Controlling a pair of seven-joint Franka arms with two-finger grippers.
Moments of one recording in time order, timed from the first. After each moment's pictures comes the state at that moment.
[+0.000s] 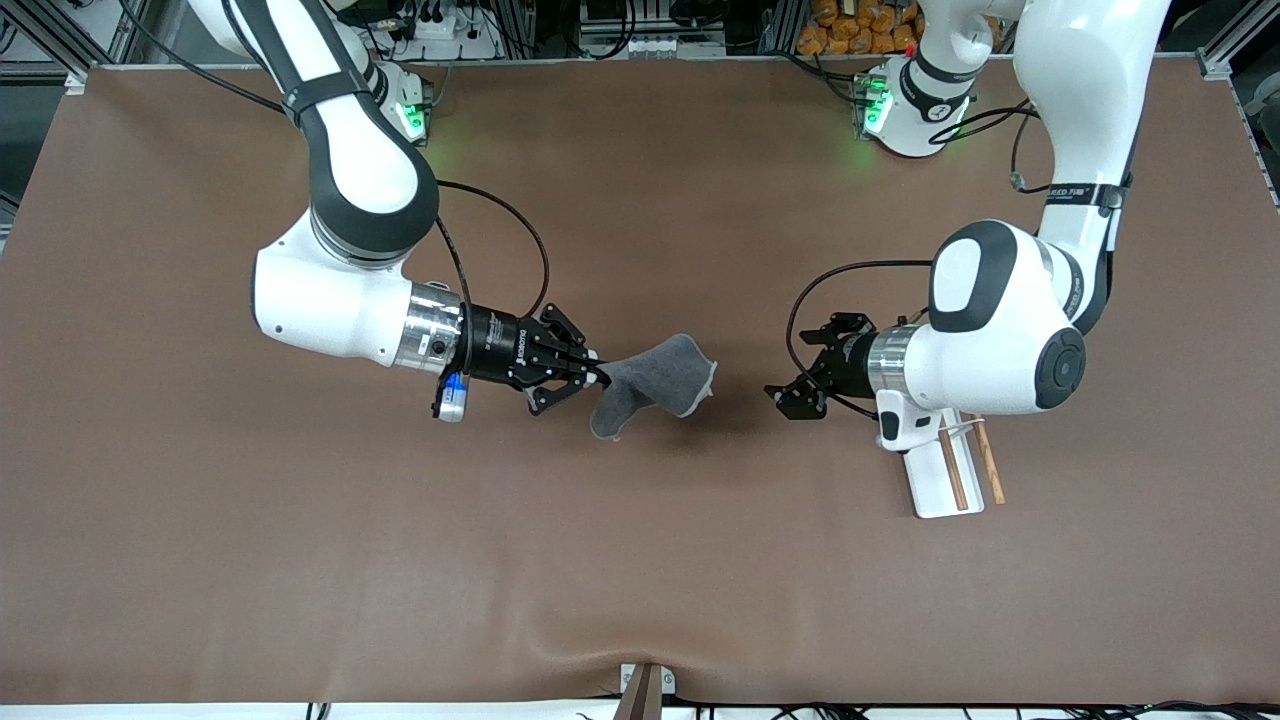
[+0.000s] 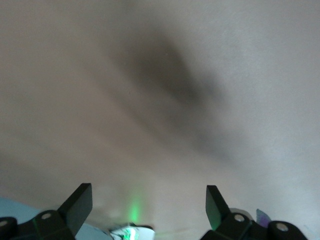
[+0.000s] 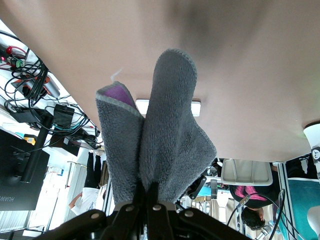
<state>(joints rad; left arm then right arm) -0.26 0.49 -0.09 -1.52 -0.61 1.82 -1.15 0.52 0.41 -0.07 -1.59 1.26 2.22 1.26</state>
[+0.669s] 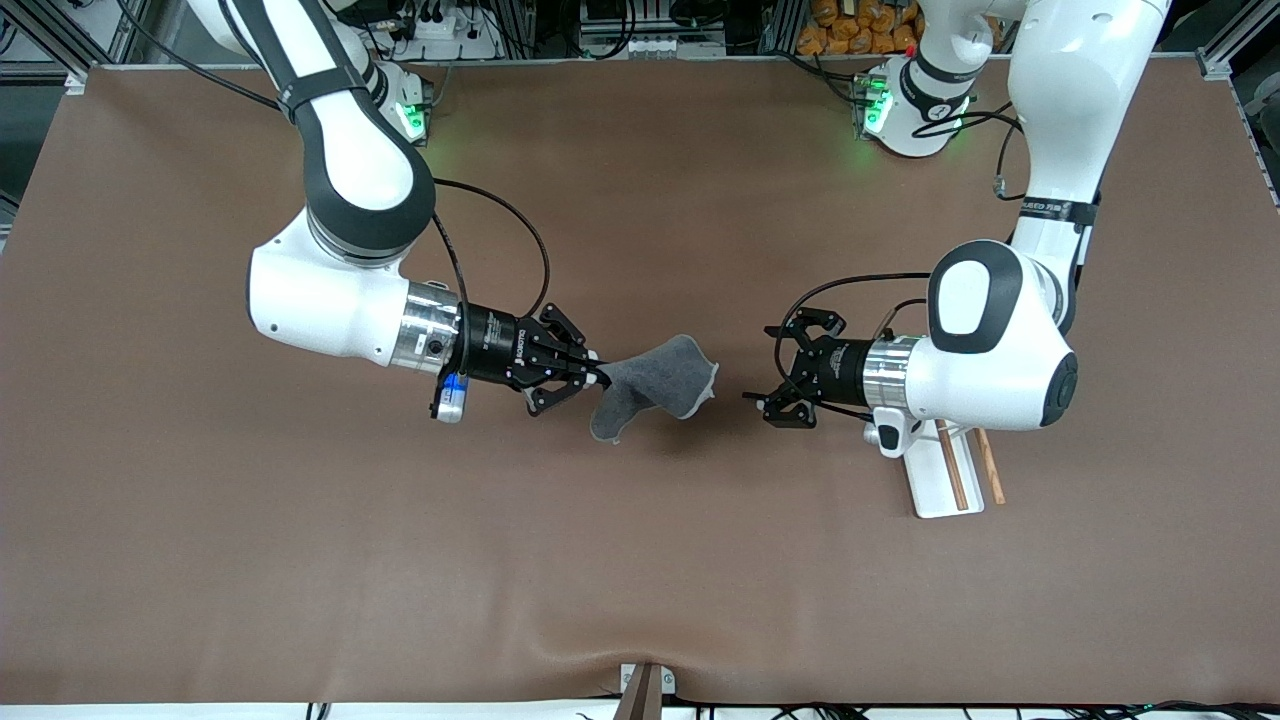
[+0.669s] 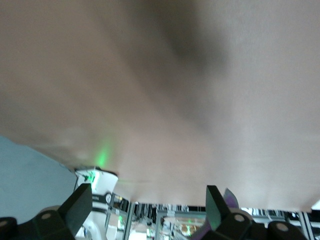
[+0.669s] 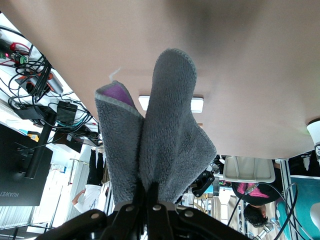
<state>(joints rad) -0.25 0.53 -0.09 -1.52 -0.85 1.82 -1.29 0.52 0.41 -0.08 -1.58 1.27 2.22 1.26</state>
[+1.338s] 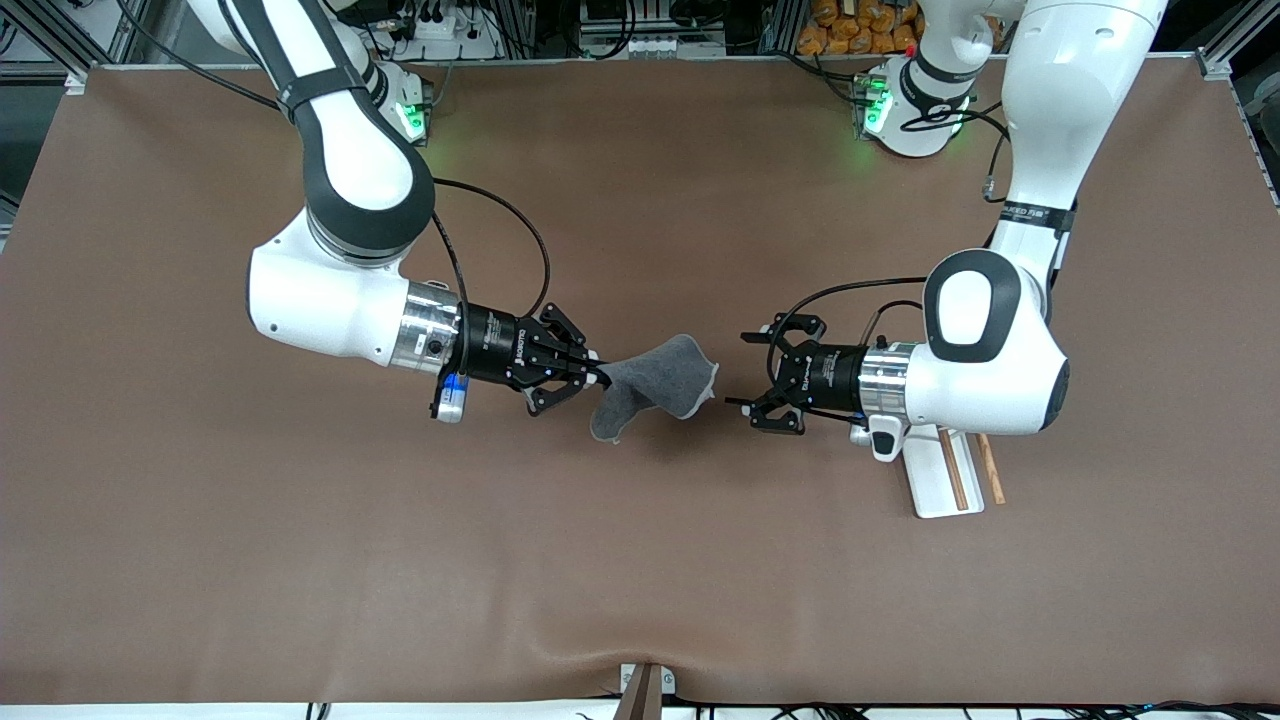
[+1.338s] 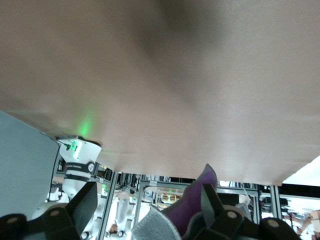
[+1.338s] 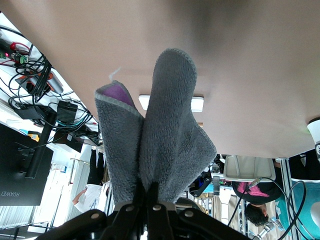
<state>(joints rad) -0.25 0.55 -0.09 -1.52 -1.00 1.85 -1.30 0.52 0.41 -0.08 -1.58 1.27 2.22 1.26</state>
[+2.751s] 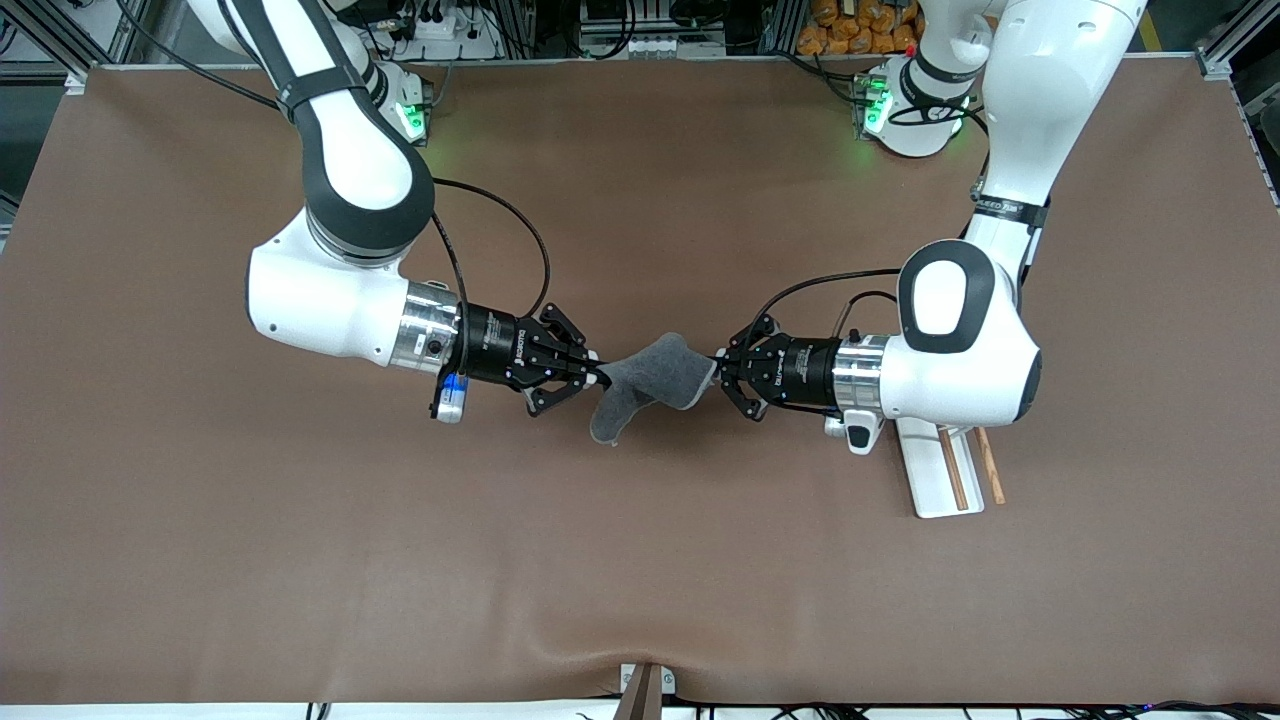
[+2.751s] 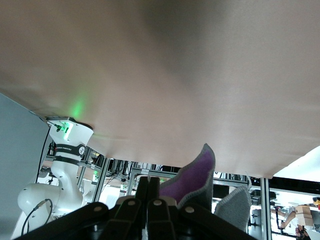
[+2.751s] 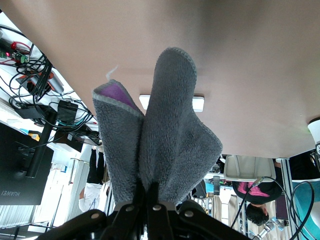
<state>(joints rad) -0.29 0.55 -0.09 -1.49 -1.04 1.89 -1.38 0.52 0.41 -0.08 -1.58 1.27 2.22 1.26</state>
